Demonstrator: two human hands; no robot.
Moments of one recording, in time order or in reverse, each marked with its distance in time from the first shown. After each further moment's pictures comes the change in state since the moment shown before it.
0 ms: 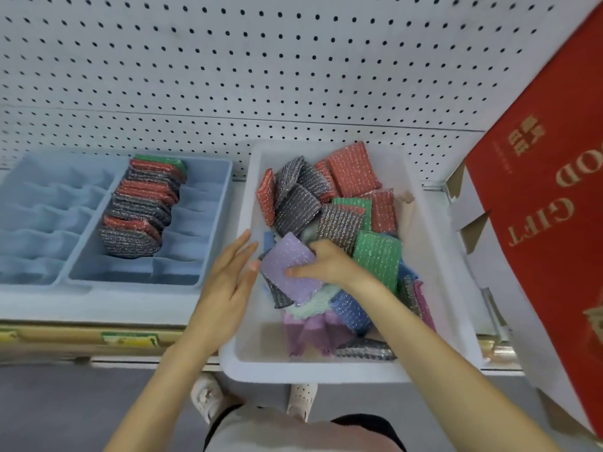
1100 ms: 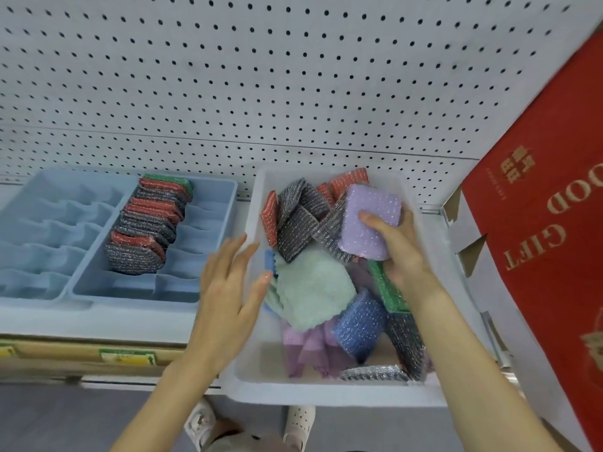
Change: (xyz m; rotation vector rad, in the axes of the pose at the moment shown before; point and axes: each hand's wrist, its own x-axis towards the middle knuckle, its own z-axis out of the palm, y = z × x) left_hand -0.004 0.039 -0.012 0.184 0.170 0.128; right_hand -0.034 -0.001 -0.083 0.990 0.505 -0.124
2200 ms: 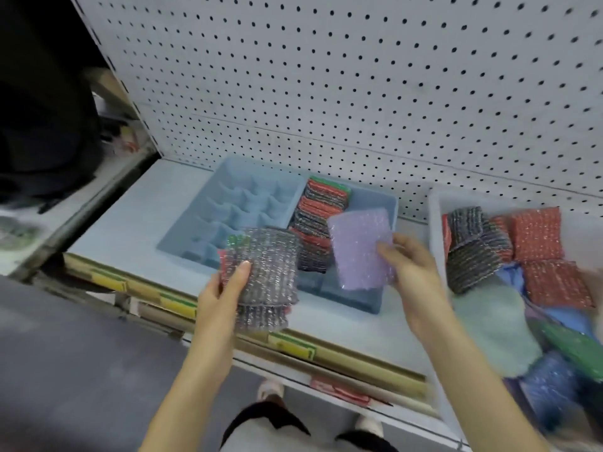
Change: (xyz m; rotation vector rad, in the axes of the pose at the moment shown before) left_hand -0.044 -0.148 -0.189 -0.974 0.391 -0.812; right_hand -0.090 0.065 0.253 -0.201 -0.191 -0.043
